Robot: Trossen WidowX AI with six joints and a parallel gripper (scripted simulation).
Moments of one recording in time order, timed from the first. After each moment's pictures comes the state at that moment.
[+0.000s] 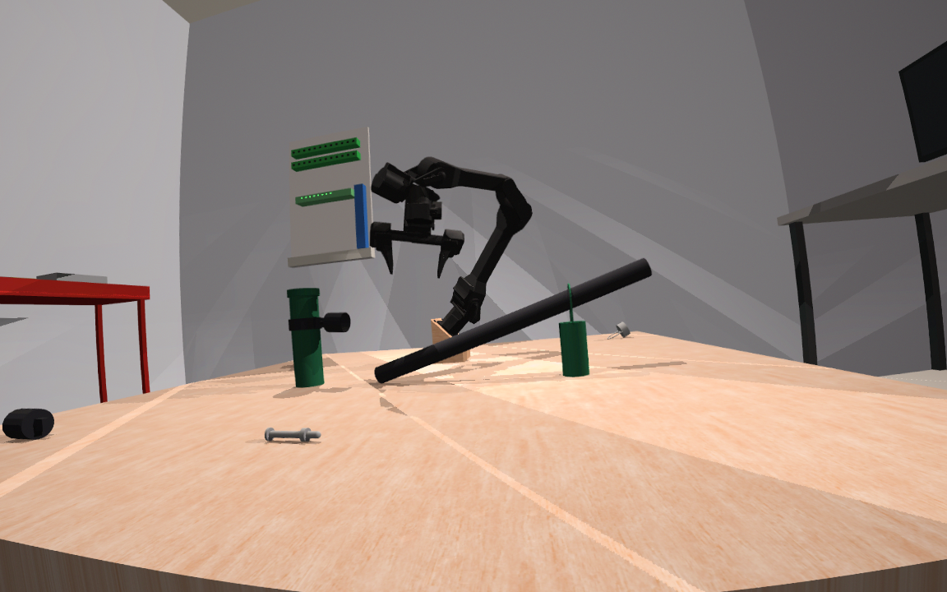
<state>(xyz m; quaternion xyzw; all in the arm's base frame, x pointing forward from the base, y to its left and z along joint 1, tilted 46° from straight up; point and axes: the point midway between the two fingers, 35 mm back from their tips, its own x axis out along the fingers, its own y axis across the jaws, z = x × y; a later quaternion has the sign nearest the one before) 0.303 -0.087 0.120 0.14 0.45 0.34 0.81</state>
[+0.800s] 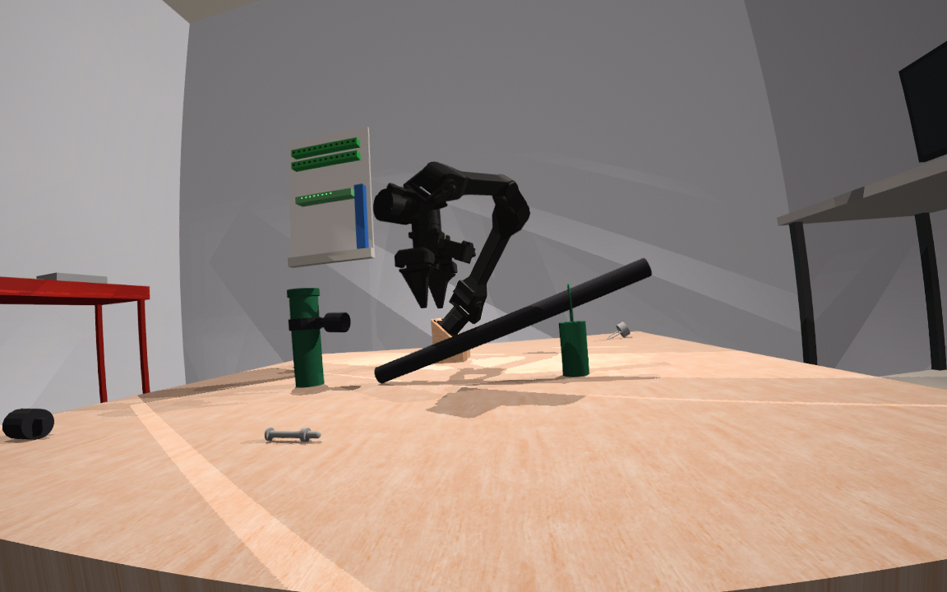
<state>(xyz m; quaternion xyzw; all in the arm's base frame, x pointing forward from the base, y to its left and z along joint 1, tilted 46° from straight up) 0.316 -0.020 0.098 -0.25 0.28 0.65 0.66</state>
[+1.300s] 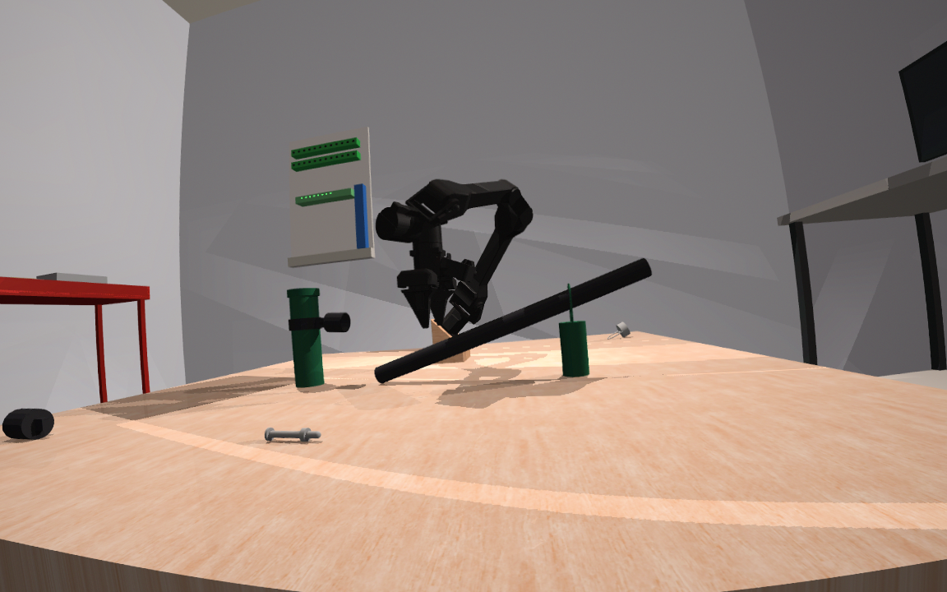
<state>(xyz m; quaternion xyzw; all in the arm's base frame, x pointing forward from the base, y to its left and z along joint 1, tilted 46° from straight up) 0.316 0.005 0.072 -0.27 0.28 0.66 0.65</state>
